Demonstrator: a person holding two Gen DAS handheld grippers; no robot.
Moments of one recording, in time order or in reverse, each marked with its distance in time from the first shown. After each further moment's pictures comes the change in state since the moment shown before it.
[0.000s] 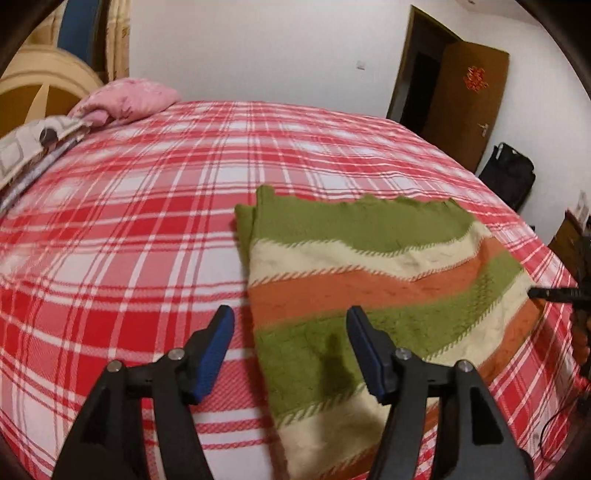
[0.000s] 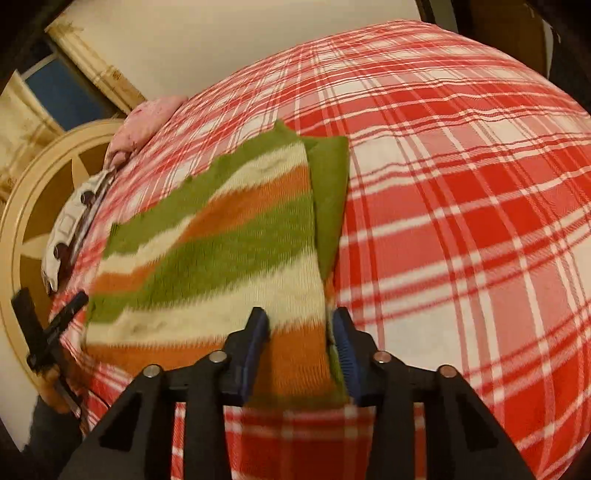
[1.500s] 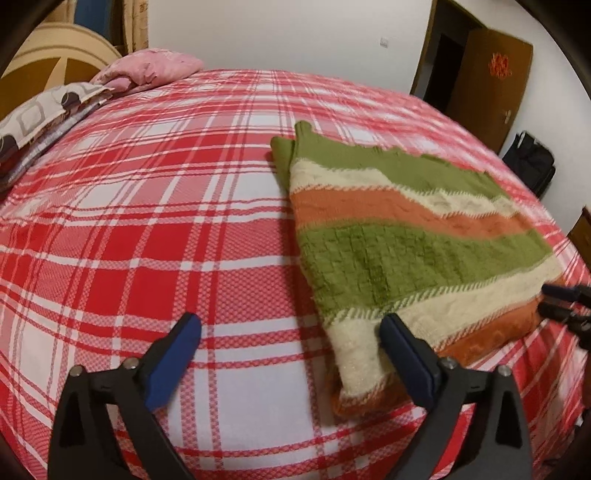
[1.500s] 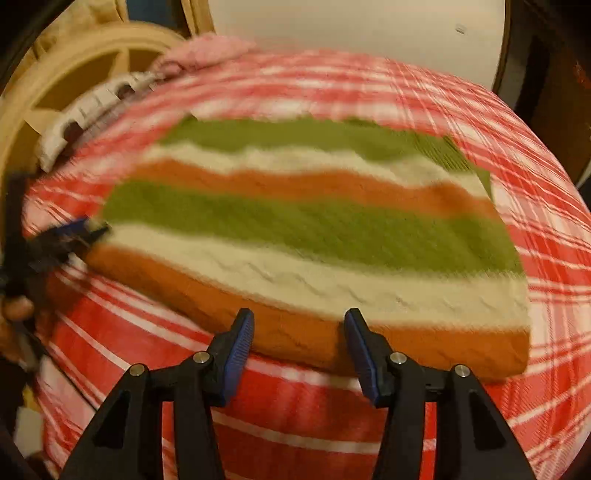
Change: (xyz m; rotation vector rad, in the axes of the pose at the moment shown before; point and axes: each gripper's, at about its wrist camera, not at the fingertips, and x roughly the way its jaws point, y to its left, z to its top) left arm 0.001 0.008 -0.045 -0.010 0.112 0.096; right arm 0.033 0.171 -0.059 -0.383 0.003 -0.122
